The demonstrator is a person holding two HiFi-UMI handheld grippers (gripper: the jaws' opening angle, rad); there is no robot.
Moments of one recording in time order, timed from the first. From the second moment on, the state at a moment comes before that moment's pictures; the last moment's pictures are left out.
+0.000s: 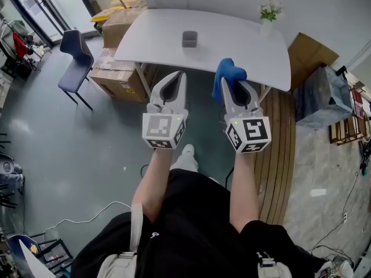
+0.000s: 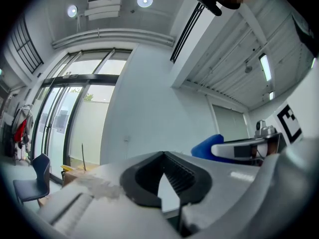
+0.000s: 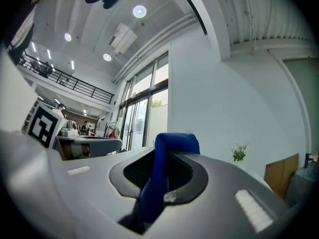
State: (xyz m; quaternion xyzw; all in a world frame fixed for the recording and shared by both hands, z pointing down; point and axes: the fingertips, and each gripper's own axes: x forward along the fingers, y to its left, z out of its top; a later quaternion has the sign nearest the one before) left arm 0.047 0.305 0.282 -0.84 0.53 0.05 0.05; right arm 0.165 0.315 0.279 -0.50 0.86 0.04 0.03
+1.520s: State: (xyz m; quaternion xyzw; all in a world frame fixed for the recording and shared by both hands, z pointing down) left arm 0.024 -0.075 0.391 -0.90 0.43 -0.05 0.01; right arm 0.131 -0.062 0.345 -0.53 0.85 -0.02 0.00
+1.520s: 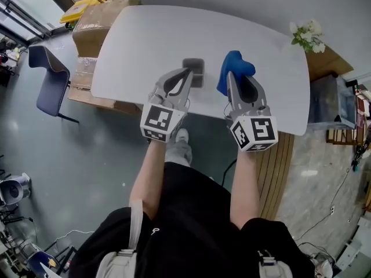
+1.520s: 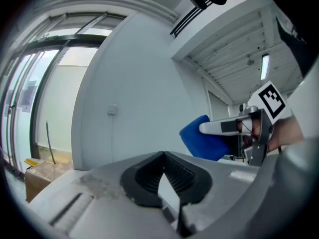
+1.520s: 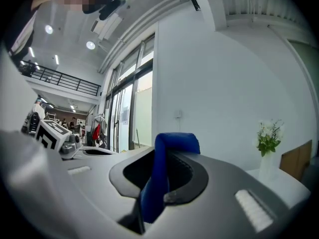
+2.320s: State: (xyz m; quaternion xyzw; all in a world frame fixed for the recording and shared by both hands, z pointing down) left arm 0.032 -0.164 0.432 -0.93 0.32 -0.16 0.01; right arm 0.120 -0.160 0.355 -0.57 0.82 -0.02 -0.03
